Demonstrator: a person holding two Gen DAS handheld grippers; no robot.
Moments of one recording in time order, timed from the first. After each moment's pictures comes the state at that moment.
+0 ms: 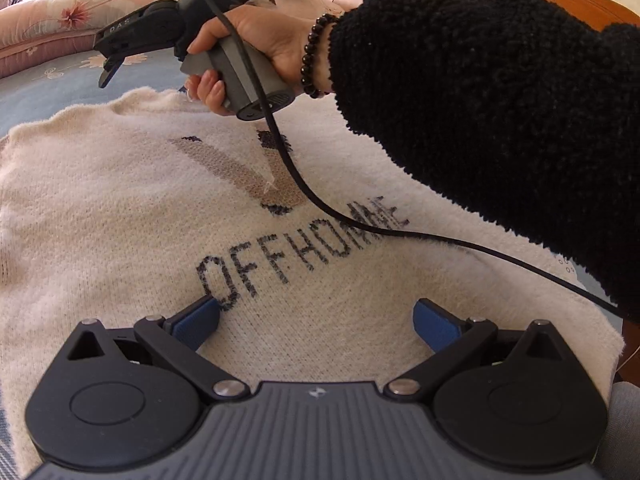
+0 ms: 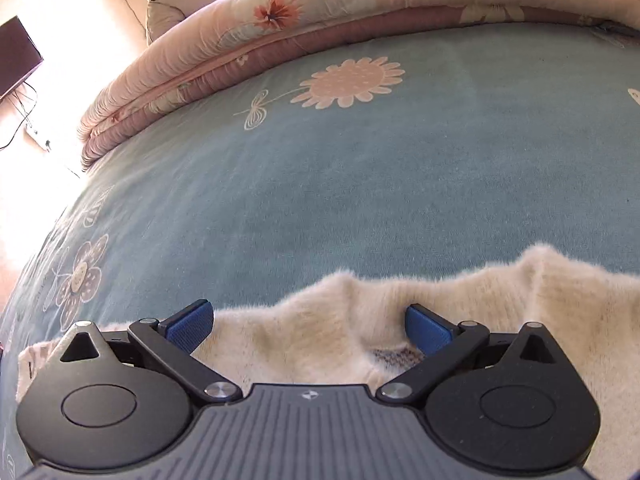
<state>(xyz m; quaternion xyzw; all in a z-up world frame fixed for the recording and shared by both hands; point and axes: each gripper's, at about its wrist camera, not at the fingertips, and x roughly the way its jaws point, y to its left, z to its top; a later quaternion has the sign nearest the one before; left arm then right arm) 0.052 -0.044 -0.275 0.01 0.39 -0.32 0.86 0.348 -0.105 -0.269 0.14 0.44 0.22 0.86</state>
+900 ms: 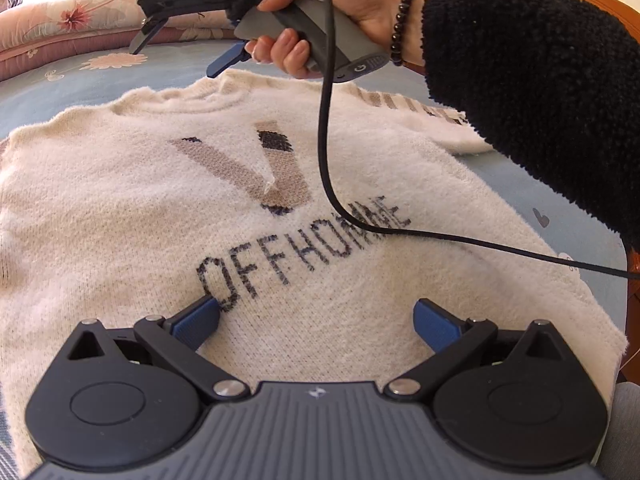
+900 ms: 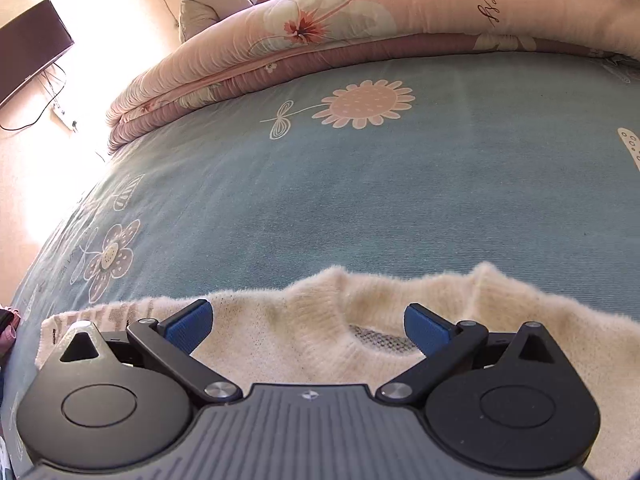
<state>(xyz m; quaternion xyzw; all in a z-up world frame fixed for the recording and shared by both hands) 0.052 -0.047 -0.279 0.02 0.39 -0.31 0.87 0.318 -0.145 -0.232 0.11 0.45 0.25 0.85</state>
